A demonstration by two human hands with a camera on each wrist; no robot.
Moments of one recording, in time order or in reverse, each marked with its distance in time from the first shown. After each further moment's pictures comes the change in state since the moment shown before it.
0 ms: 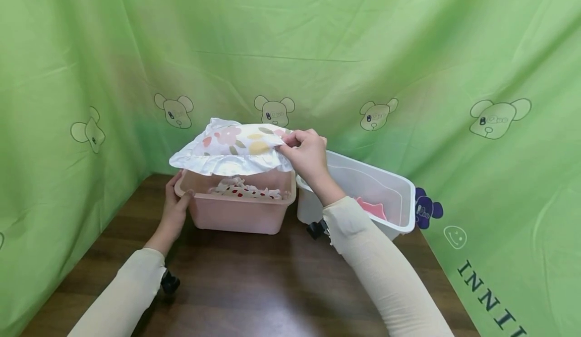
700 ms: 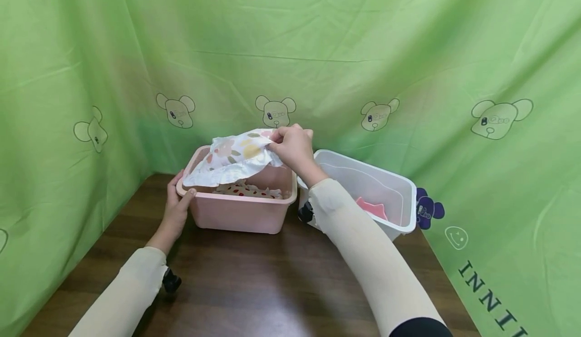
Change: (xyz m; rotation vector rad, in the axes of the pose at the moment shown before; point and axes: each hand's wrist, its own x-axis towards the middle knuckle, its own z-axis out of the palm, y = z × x) left_hand 0.003 -0.005 0.005 -0.133 0.040 0.103; right_hand 0.032 0.009 0.033 -0.243 -0.195 -0.020
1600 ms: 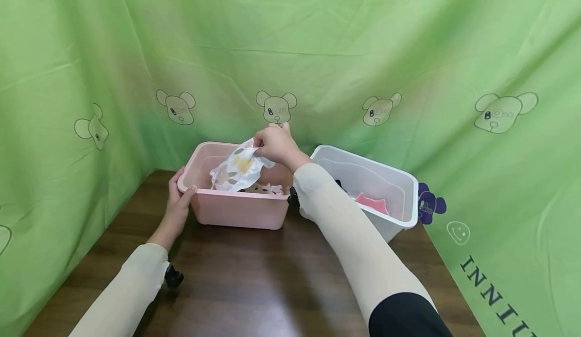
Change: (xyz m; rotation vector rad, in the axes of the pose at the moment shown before) left_hand 0.002 0.001 -0.001 -0.030 -0.017 0.004; right_hand 0.028 -0.005 0.033 -0.213 -0.316 -0.262
